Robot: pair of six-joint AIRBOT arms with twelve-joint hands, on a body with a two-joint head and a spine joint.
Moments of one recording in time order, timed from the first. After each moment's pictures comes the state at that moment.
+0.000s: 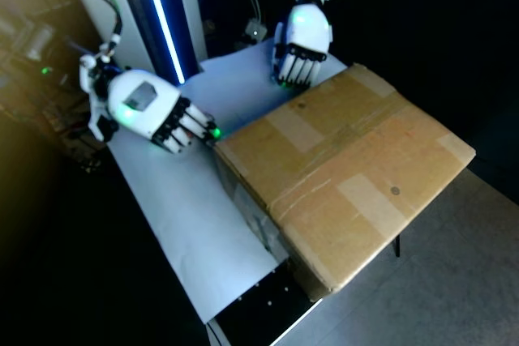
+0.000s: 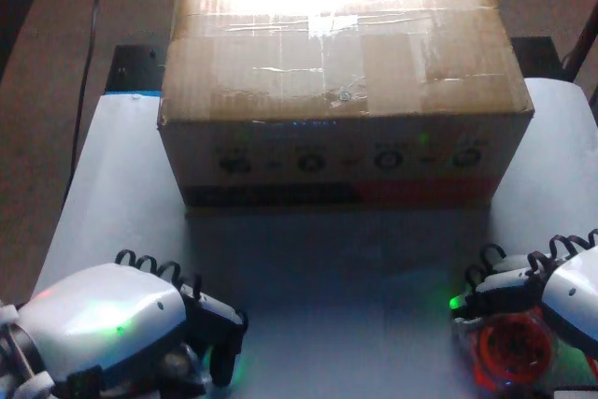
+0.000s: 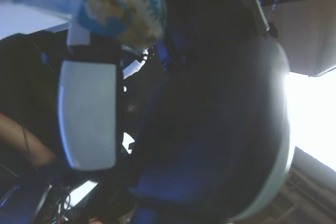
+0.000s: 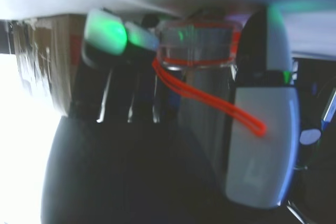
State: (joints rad) left arm 1.17 -0.87 0.70 2.91 0.73 -1.91; right arm -1.24 -0.88 0.62 -2.69 -0.98 1.92
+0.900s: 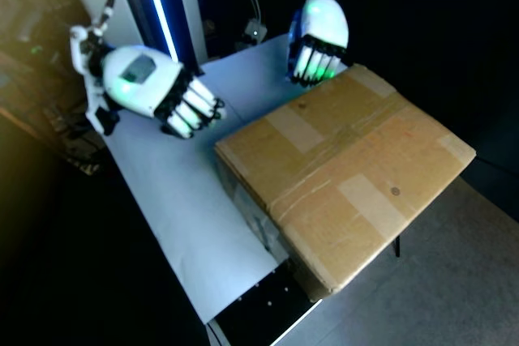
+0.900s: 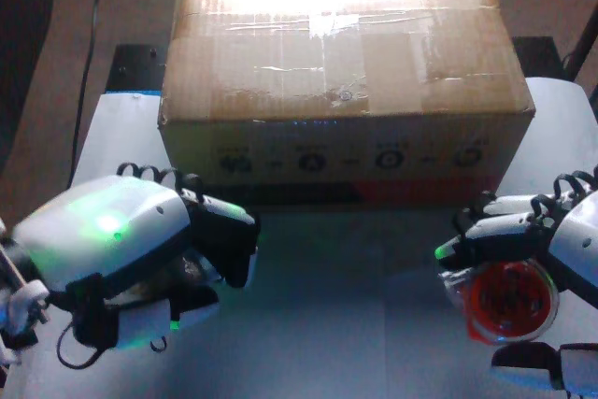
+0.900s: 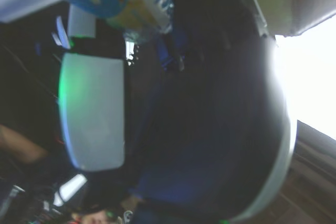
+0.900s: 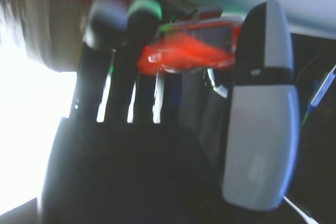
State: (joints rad) left arm 1.00 -0.82 0.71 2.98 0.77 -2.00; right arm -1.12 -0.74 0.54 -2.85 -1.02 1.97
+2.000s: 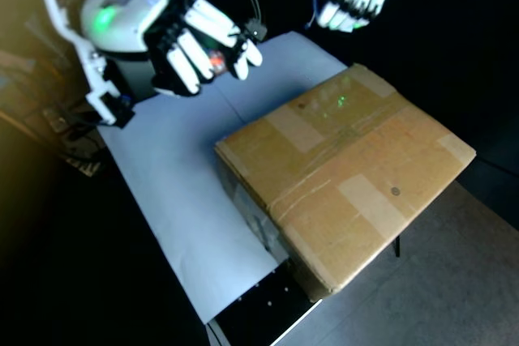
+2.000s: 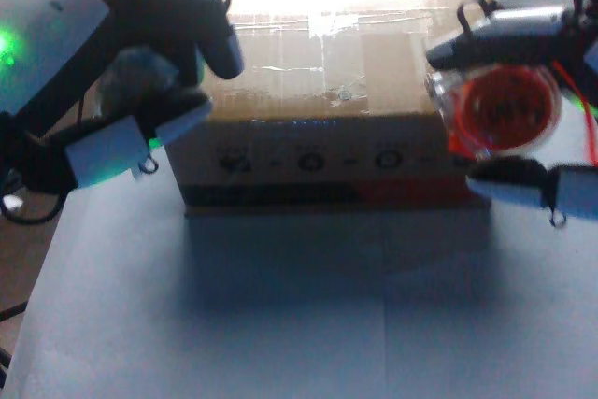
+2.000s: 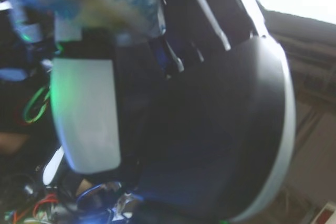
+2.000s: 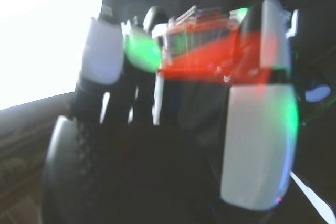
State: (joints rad) left arm 0.82 -0.72 0.69 2.99 1.10 -1.95; right arm -0.83 -0.70 0.63 -2.98 -1.09 1.98
